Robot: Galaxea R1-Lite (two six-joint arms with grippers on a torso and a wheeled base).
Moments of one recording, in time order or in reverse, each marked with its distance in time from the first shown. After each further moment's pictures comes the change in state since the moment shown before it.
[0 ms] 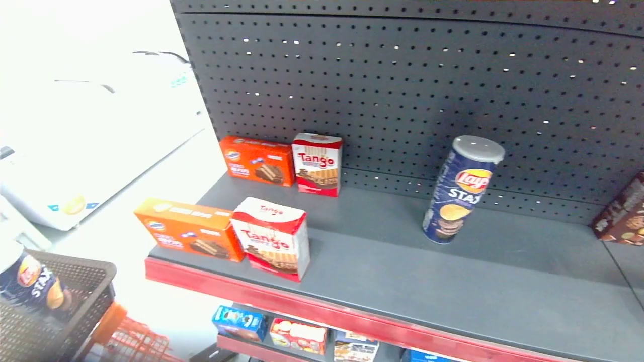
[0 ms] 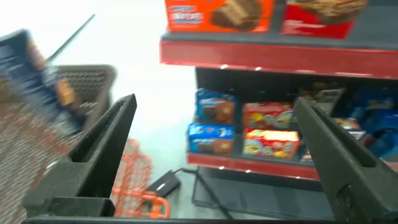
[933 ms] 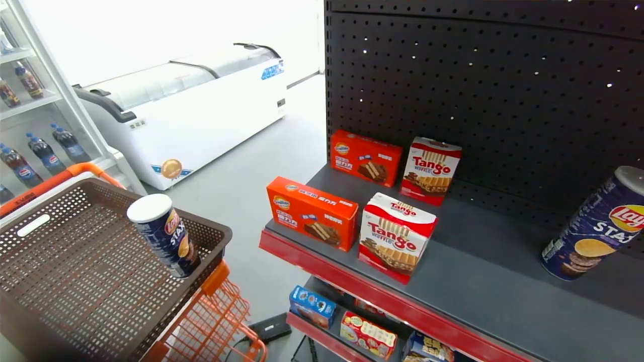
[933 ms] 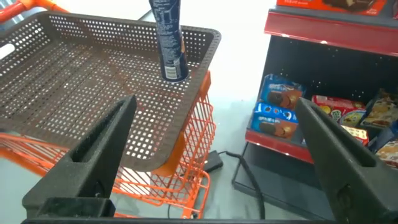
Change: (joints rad) left arm 0.000 0.000 0.000 0.000 0.000 0.002; right arm 0.001 0.000 0.000 0.000 -0.002 0.000
